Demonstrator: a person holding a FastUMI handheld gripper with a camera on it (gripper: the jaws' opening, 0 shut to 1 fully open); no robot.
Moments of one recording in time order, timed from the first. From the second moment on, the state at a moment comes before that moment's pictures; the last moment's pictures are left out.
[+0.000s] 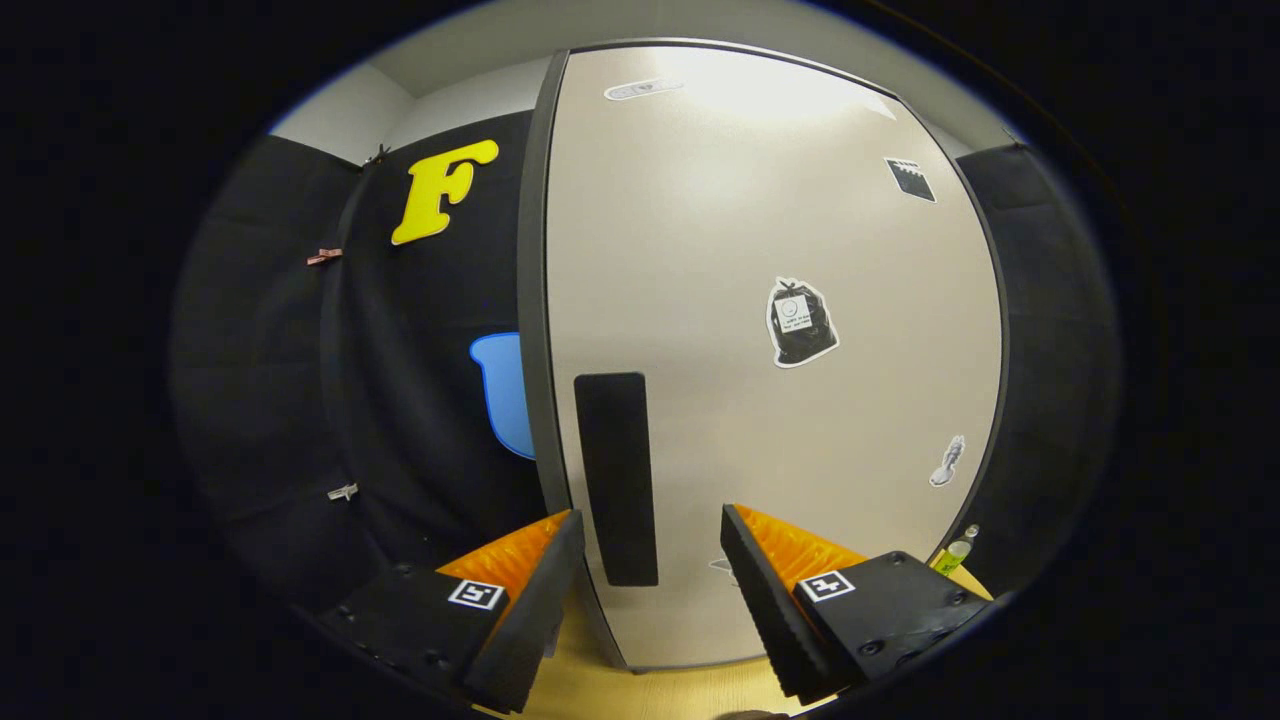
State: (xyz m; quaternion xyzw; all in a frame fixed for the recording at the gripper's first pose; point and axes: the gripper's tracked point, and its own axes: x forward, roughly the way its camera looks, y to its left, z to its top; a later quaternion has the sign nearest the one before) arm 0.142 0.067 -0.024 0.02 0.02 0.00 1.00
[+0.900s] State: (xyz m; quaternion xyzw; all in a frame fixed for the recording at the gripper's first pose) arm 0.161 0.077 -0.029 0.01 0.03 -0.01 1.00
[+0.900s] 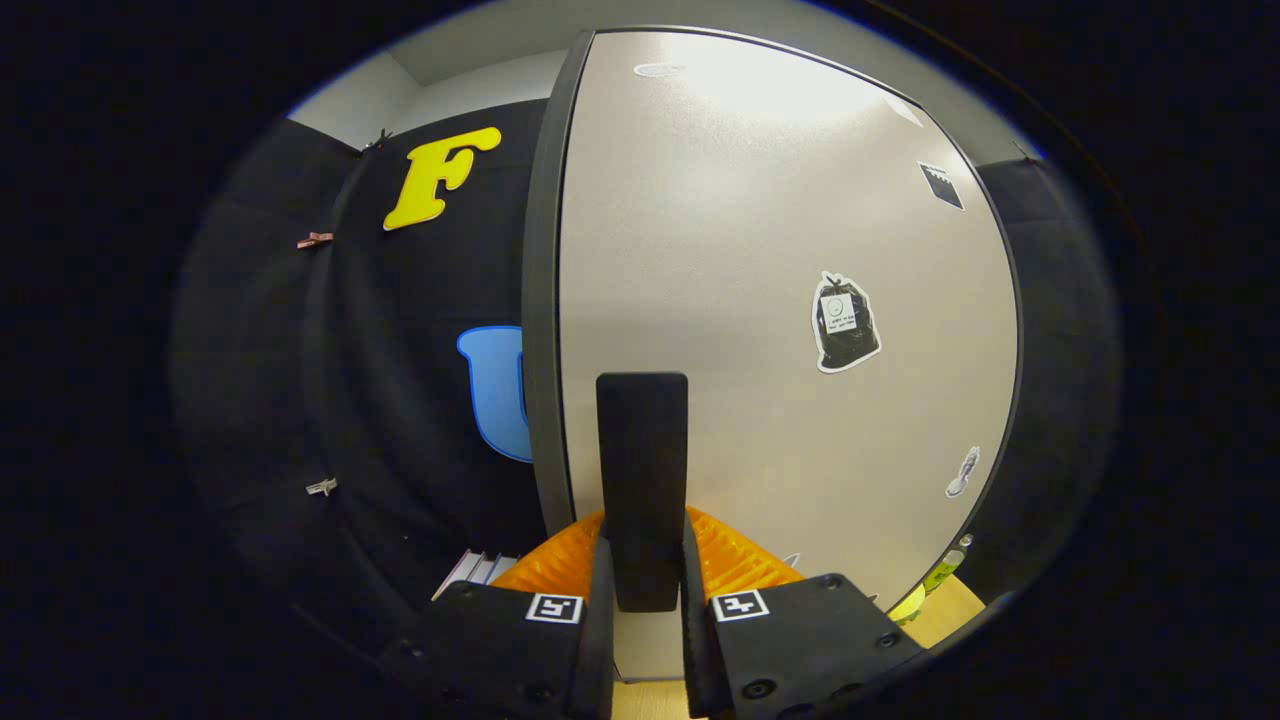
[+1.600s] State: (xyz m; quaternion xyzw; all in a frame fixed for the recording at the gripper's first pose) arm 0.080 0.057 -0.028 0.01 0.04 0.00 1.00
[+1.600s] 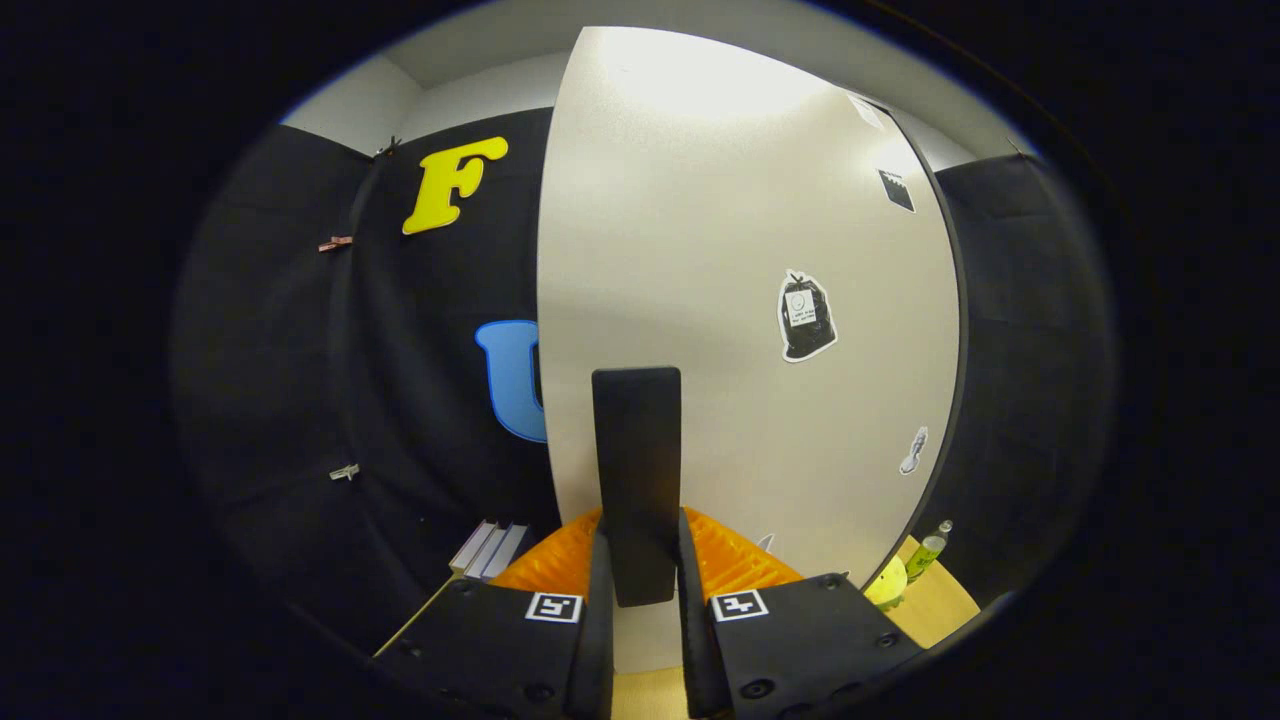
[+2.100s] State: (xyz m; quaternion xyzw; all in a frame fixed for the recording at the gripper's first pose) arm 0.009 0.020 -0.027 0.01 0.05 0.05 1.00
